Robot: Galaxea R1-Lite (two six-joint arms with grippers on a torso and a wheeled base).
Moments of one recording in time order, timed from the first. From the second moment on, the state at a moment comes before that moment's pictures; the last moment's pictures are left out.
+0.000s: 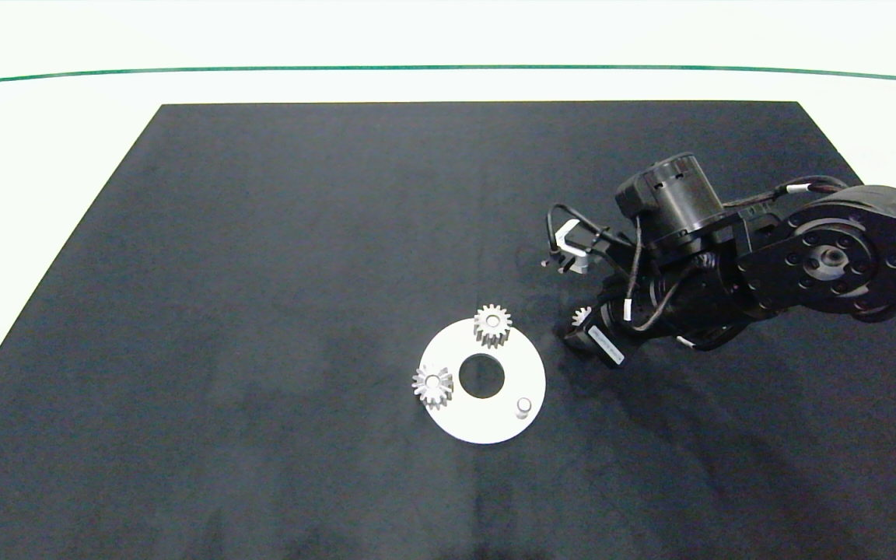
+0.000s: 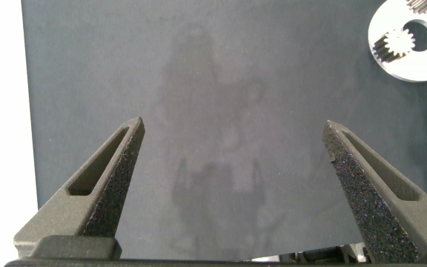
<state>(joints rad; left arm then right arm) -0.16 0.60 -0.85 0.54 0.05 0.06 0.53 1.88 -1.46 0.38 -0.15 -0.39</state>
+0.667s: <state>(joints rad) -0.16 0.60 -0.85 0.54 0.05 0.06 0.53 1.87 -1.43 0.37 -0.15 -0.39</state>
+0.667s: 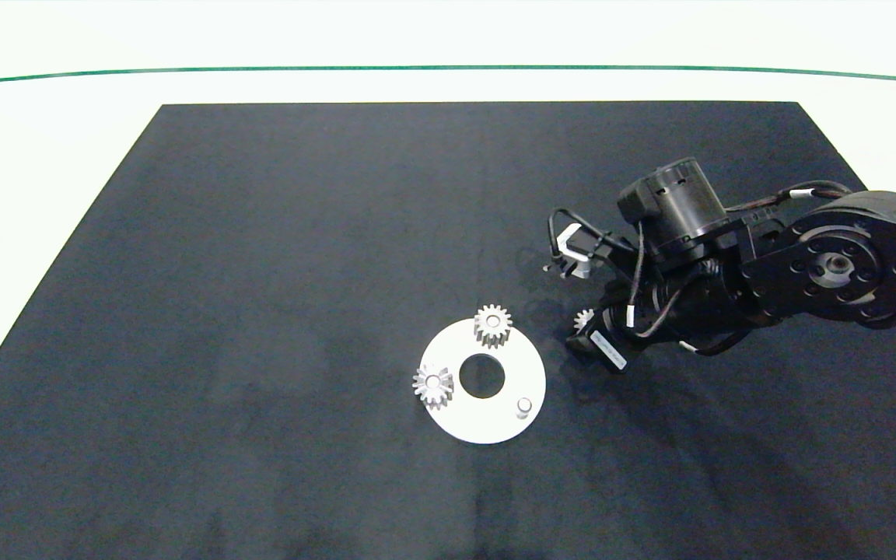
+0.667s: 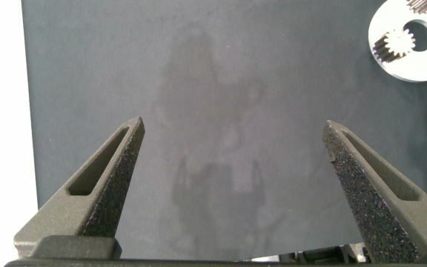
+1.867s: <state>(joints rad) -0.16 0.59 -0.84 0.55 0.05 0.06 0.79 1.76 -1.42 0.44 -0.16 -0.30</state>
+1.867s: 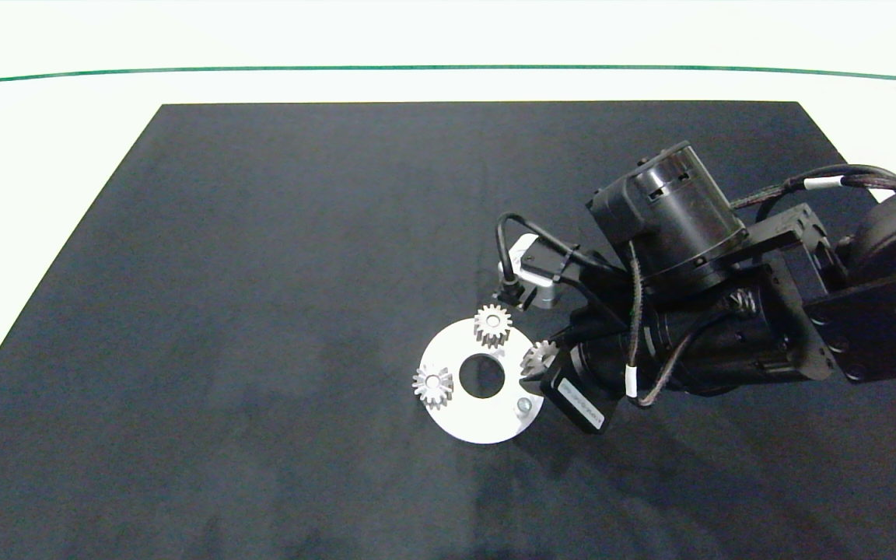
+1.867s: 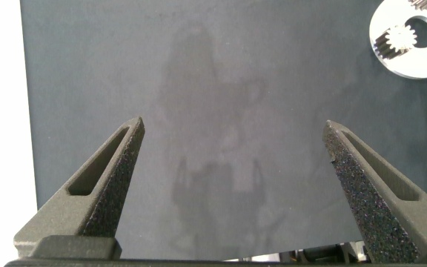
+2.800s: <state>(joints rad) -0.16 0.59 -0.84 0.54 0.05 0.06 0.83 1.81 -1.39 0.45 -0.21 -0.30</state>
